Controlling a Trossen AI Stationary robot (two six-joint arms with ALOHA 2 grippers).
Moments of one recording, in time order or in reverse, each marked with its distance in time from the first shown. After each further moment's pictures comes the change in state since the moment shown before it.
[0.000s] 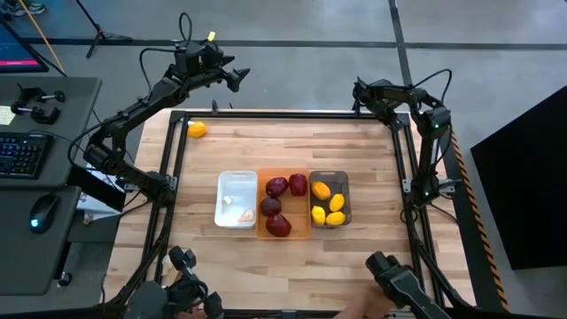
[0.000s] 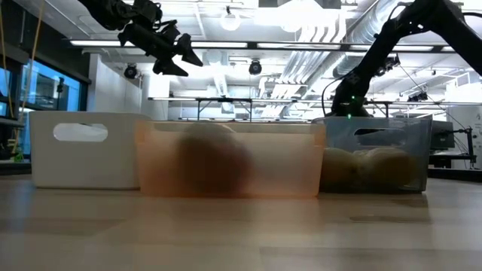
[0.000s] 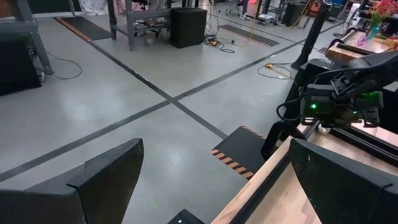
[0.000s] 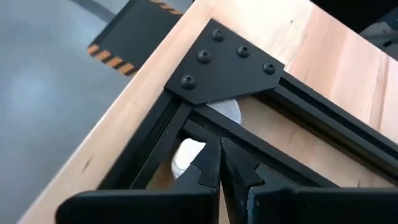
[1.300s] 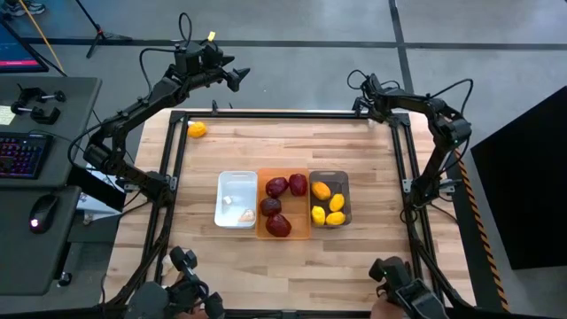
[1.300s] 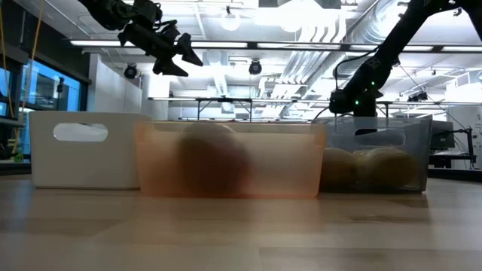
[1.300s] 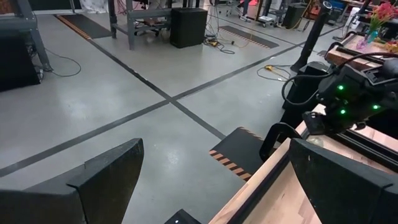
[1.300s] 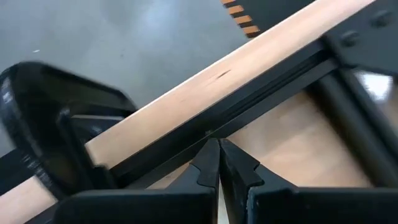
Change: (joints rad) left arm 0.000 0.000 0.000 0.002 0.000 -0.021; right arm -0.019 -0.257 -0.252 0.489 -0.303 -0.557
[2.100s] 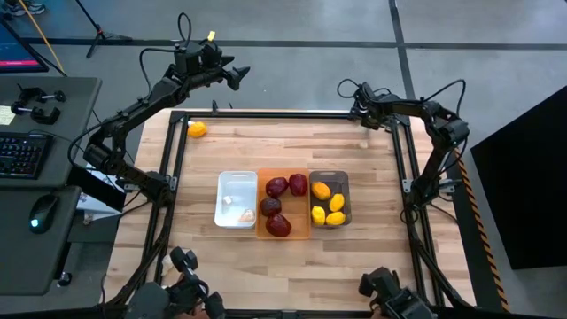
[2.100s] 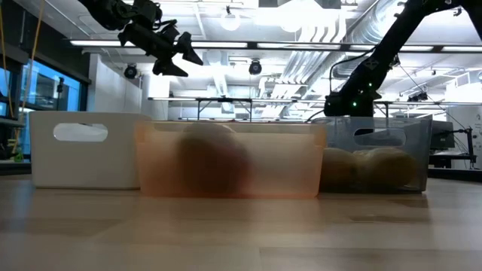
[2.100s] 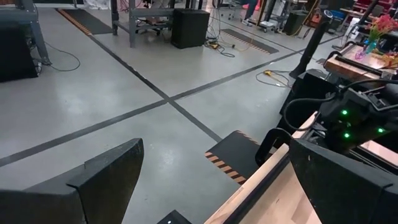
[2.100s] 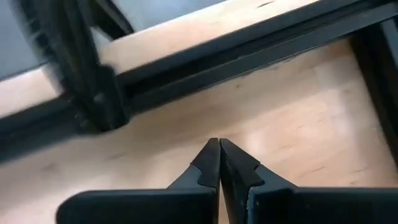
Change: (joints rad) left arm -0.002 0.000 0.000 0.007 -0.005 -0.053; right arm 0.096 -0.001 -0.051 -0.006 -0.045 -0.117
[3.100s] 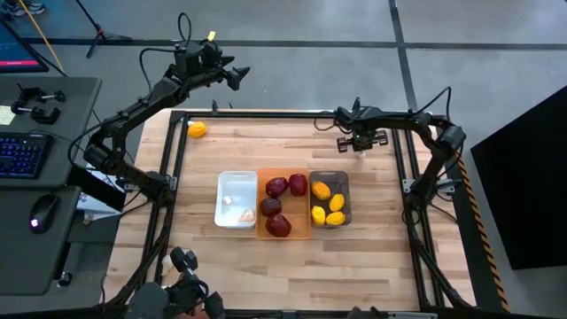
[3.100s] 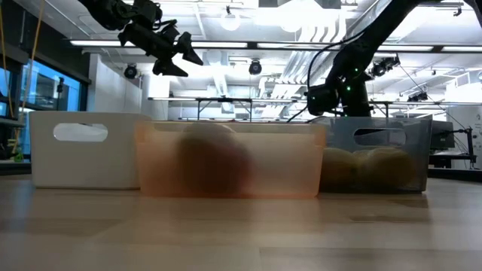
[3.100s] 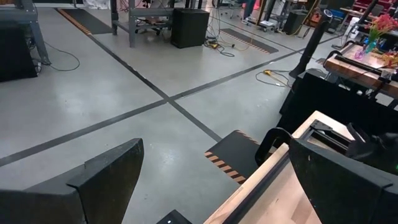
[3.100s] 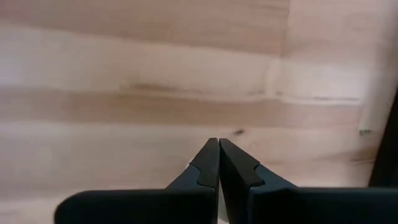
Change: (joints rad) left arm -0.001 0.000 0.000 -0.001 0.001 0.002; right arm 0.321 -0.047 0.002 -0.346 -0.040 -0.089
